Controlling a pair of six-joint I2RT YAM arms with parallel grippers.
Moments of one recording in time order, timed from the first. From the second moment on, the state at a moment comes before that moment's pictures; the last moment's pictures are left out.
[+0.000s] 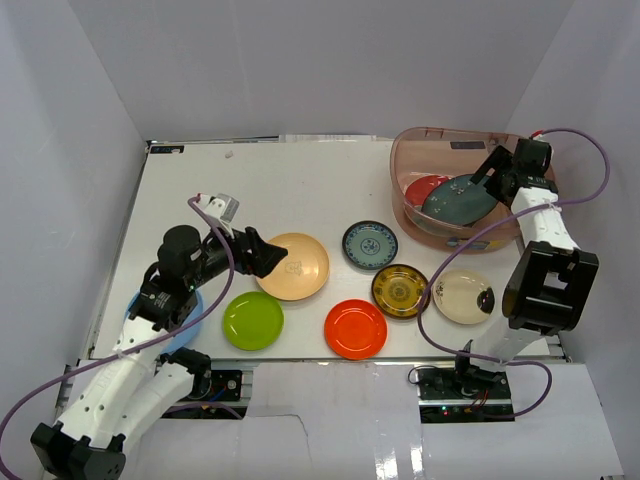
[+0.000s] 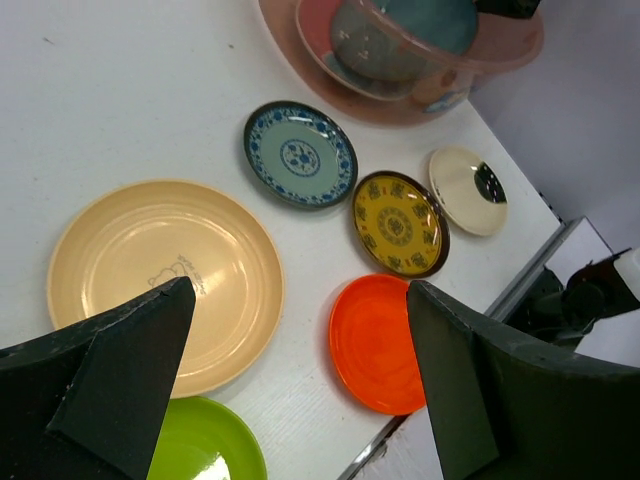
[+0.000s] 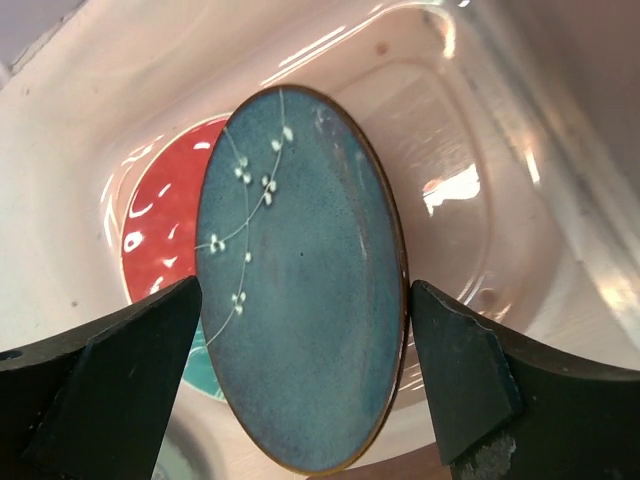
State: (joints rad) left arm -0.41 0.71 0.72 -0.24 0.39 -0.35; right arm -0.22 1.66 1.31 -0.35 -0.01 0.40
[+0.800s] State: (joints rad) left arm -0.41 0.96 0.73 -0.36 0.02 -0.43; right arm 0.36 1.44 1.25 -0.25 -0.04 0.27
